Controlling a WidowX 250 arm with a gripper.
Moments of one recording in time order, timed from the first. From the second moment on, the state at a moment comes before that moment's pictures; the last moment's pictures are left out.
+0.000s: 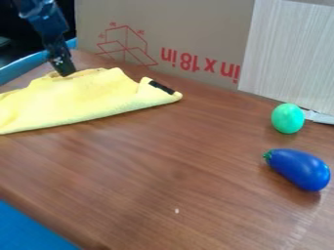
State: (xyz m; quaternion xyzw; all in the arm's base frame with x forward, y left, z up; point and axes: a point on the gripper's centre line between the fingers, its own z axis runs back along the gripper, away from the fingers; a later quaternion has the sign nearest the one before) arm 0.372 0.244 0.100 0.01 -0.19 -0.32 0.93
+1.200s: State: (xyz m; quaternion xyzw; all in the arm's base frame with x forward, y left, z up) arm 0.376 0.246 0.087 0.04 -0.21 -0.34 0.92
